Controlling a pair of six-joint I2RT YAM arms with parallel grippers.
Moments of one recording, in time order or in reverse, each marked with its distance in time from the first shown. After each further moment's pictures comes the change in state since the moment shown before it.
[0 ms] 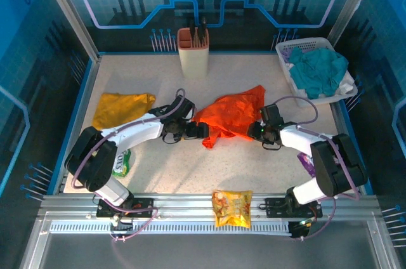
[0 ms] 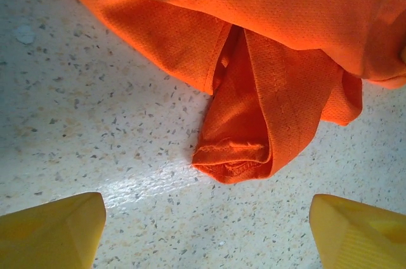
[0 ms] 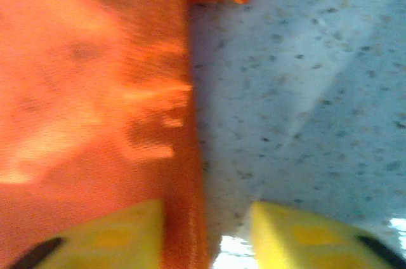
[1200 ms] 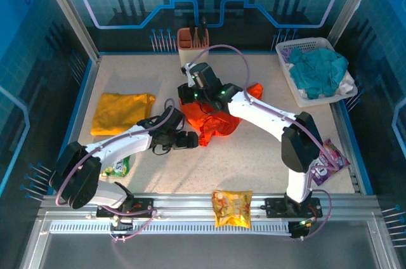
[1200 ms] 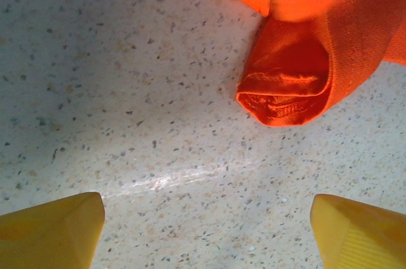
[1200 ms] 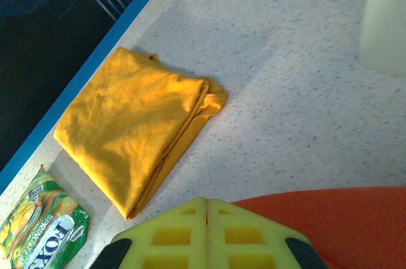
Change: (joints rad) left arm 0.000 -0.172 -0.184 -0.031 -0.081 -0.024; right arm 0.504 0.384 0.970 -0.104 0.023 -0.237
